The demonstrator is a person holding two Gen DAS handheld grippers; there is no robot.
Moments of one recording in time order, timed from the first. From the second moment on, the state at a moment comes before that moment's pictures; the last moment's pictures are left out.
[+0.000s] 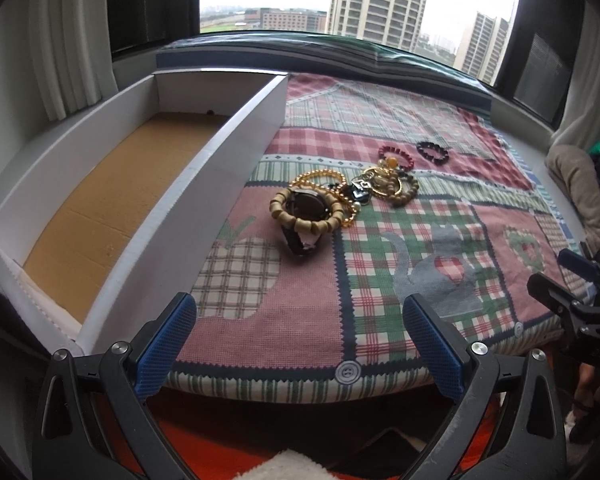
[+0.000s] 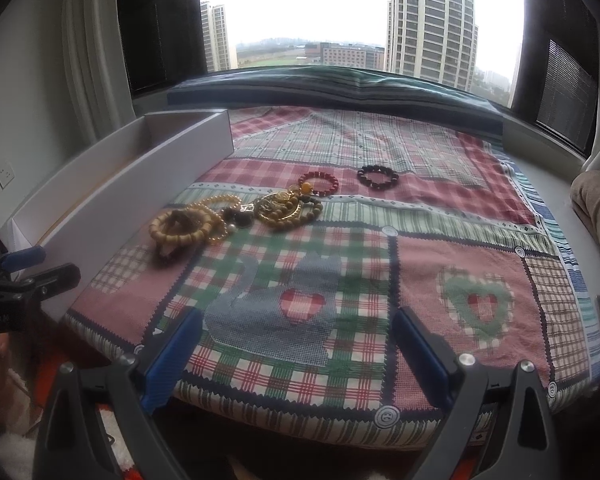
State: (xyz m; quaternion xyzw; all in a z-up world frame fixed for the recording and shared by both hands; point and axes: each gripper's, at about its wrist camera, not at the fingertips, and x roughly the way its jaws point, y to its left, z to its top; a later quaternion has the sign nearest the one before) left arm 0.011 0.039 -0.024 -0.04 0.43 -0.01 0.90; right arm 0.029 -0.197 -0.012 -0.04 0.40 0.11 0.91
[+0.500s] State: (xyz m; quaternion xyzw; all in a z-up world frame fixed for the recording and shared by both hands) left arm 0.007 0.048 -0.030 -0.06 0.44 0.00 0.90; right arm 0.099 -0.109 -0.024 -0.06 0.40 0.37 0.83
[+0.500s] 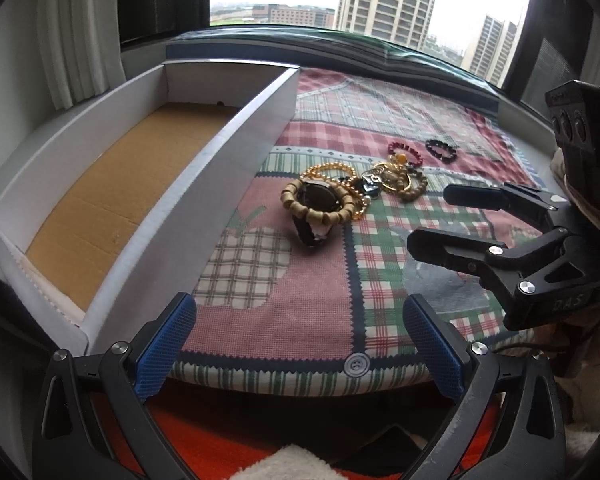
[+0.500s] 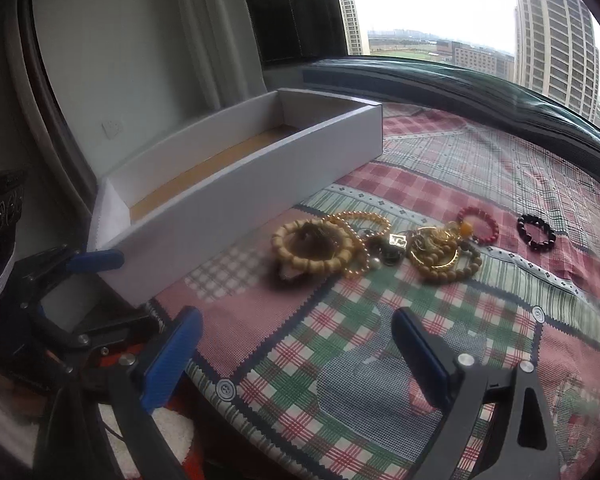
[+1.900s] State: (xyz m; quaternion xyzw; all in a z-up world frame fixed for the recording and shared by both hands) left arm 0.037 0.025 -0.075 -0.02 0.50 -0.02 0.87; right arm 0.109 -0.252 -0.100 -0.07 0.49 0.10 0.86
